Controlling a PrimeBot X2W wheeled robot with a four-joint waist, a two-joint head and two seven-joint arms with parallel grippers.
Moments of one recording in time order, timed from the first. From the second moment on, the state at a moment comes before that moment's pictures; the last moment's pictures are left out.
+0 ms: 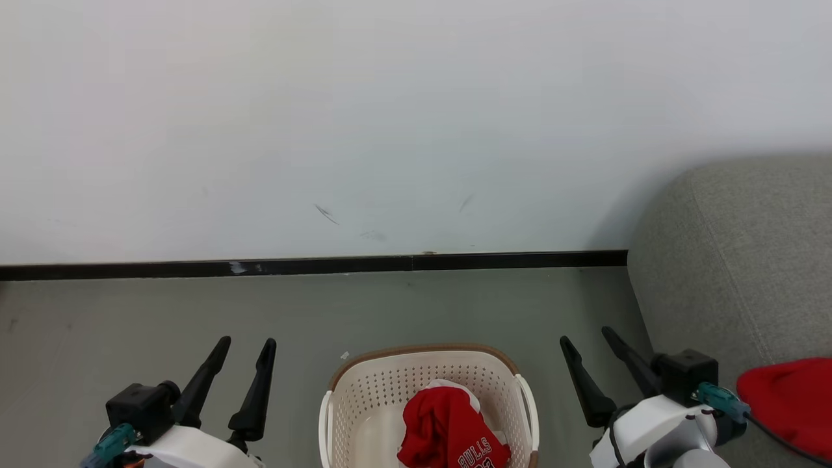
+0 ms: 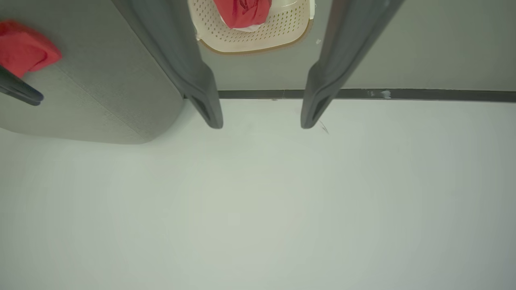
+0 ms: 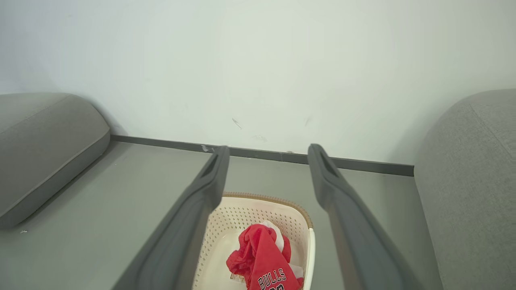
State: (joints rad) left arm -0.11 0.29 -0.42 0.15 -0.73 0.03 -0.25; right arm -0.12 -0.04 0.19 0.34 0.17 0.13 -0.25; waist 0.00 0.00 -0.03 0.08
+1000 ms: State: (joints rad) left arm -0.04 0.25 -0.29 0.17 -0.68 0.02 -0.25; right arm -0.04 -0.04 0.12 0.31 0.14 0.13 -0.25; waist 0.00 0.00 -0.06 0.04
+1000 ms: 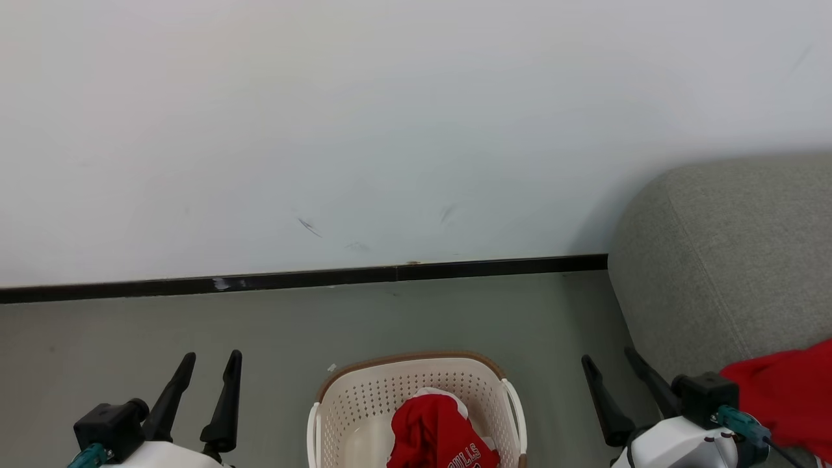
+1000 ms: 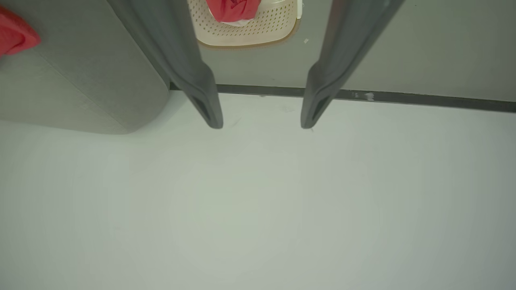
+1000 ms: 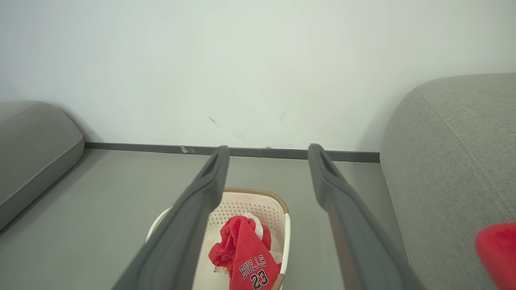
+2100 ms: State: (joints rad) left arm -0.05 0.24 -0.41 0.20 -0.66 -0.09 -0.20; right arm 0.02 -0.04 0.03 0.26 0.10 0.13 -0.25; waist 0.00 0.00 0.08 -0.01
